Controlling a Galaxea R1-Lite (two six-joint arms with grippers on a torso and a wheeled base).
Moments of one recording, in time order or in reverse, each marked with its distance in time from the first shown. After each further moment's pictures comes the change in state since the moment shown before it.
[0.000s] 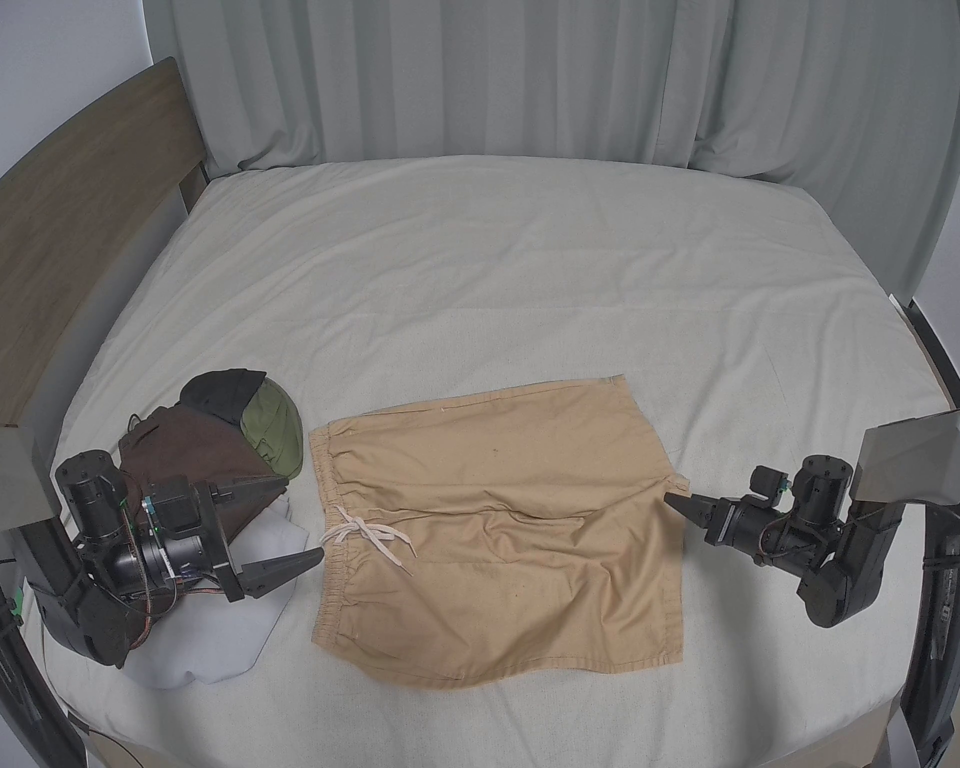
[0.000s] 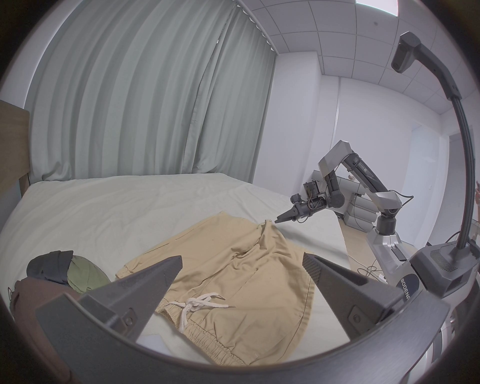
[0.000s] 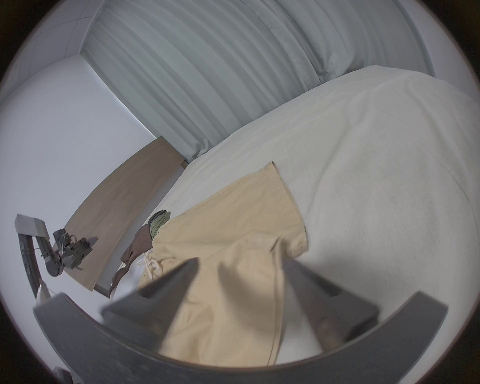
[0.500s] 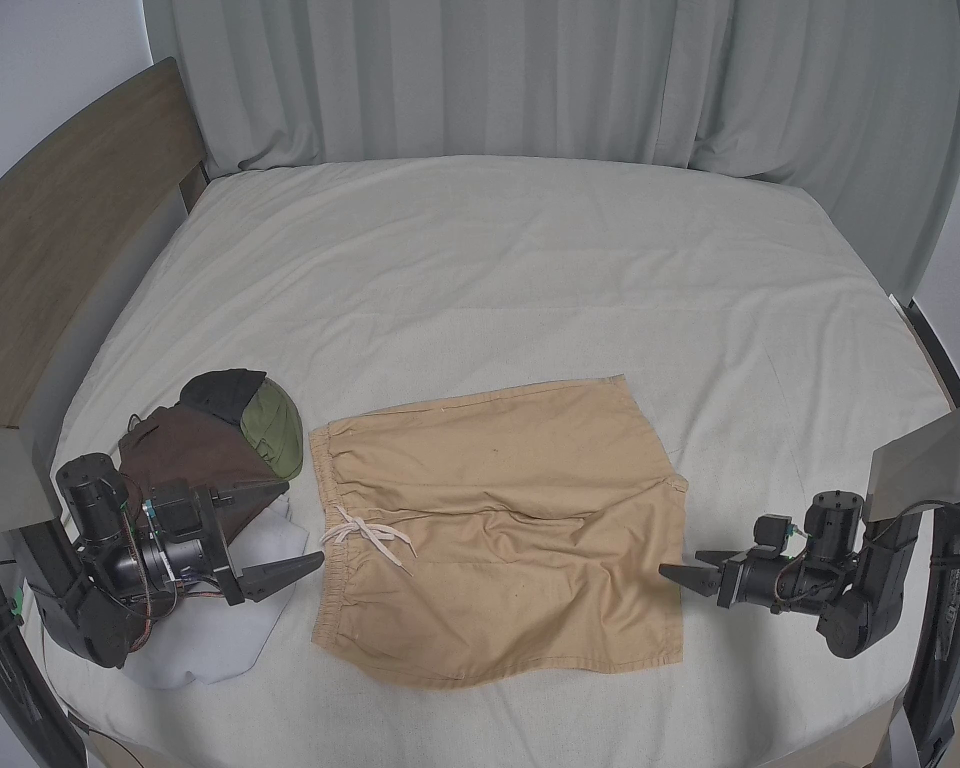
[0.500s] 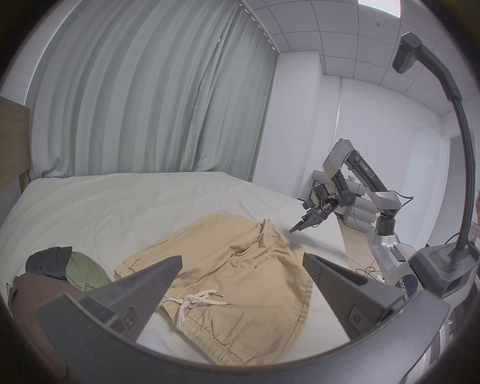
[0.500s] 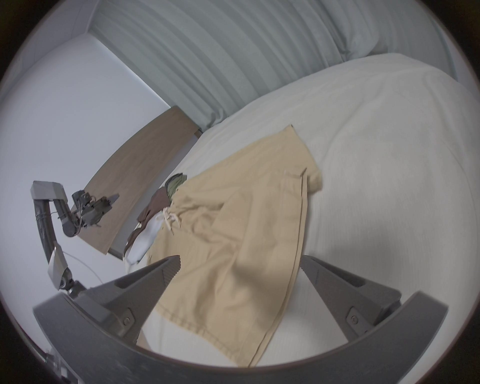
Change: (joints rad) left arm 0.000 0.003 0.011 0.000 0.000 0.000; right arm -0.003 -0.037 0.229 0.003 0.136 -0.164
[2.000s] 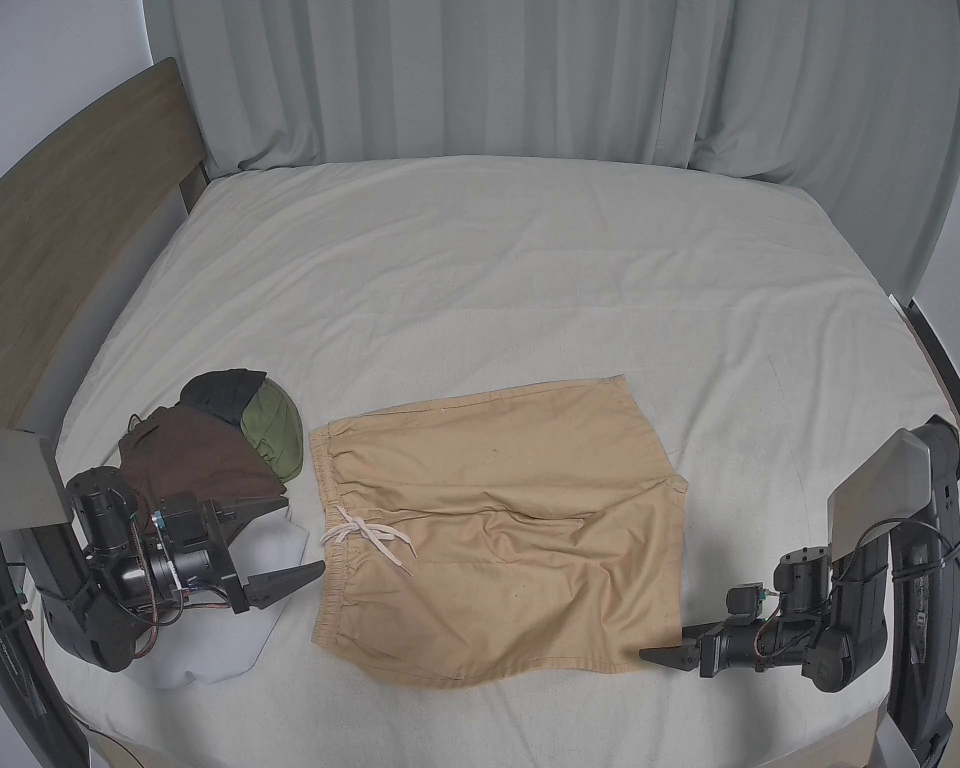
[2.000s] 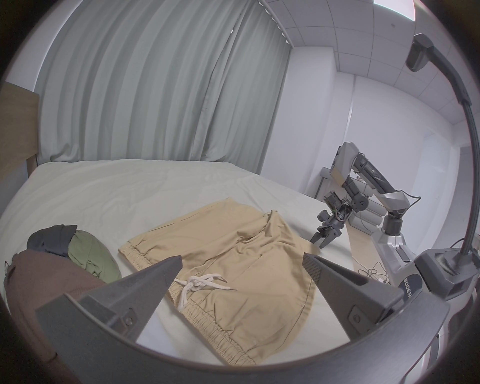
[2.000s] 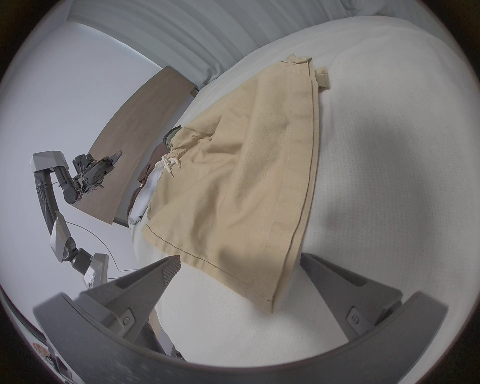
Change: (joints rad) left arm 0.012 0.057 0.016 0.000 0.037 0.003; right arm 0.062 0.173 0.114 -0.001 0.017 -0.097
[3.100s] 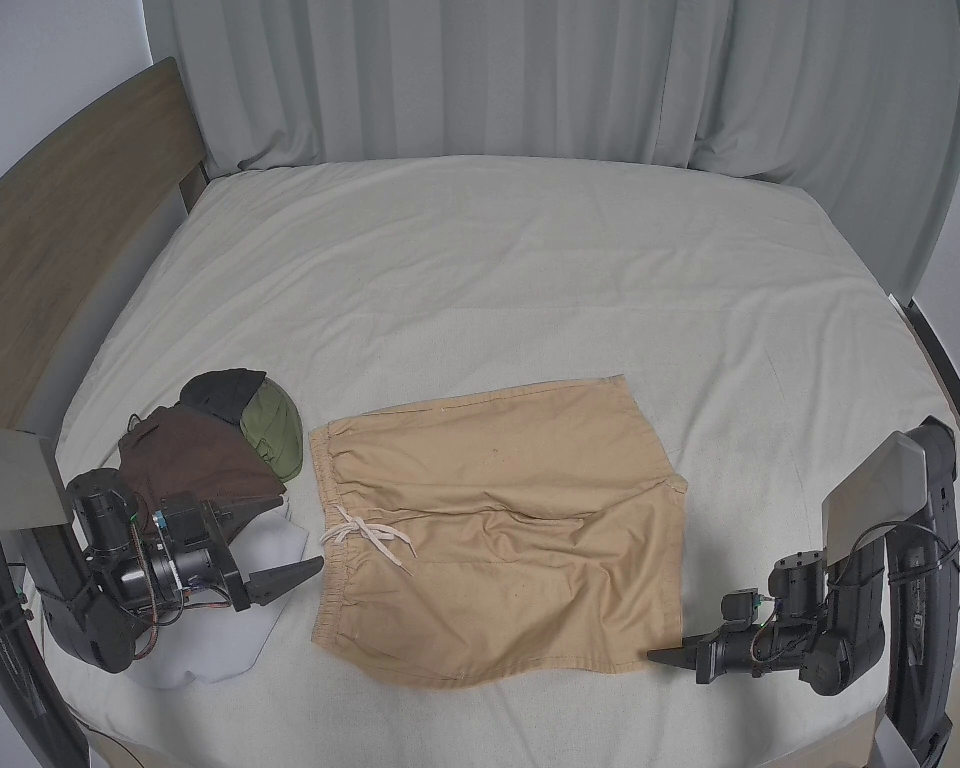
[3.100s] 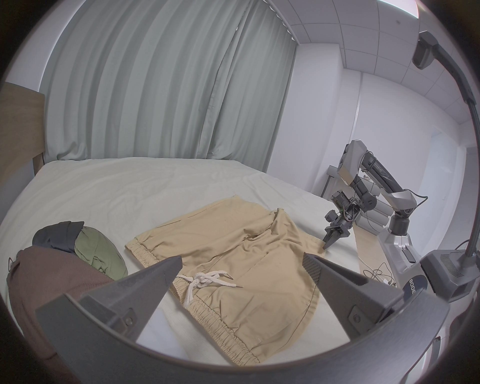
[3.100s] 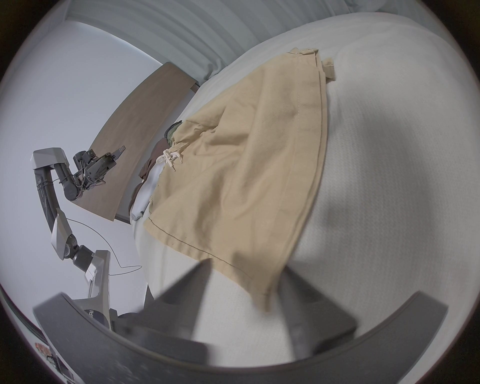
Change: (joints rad) left arm -0.001 0.001 0.007 0.000 0.060 -0.001; right arm 0.023 0.007 0.009 0.003 -0.005 0.004
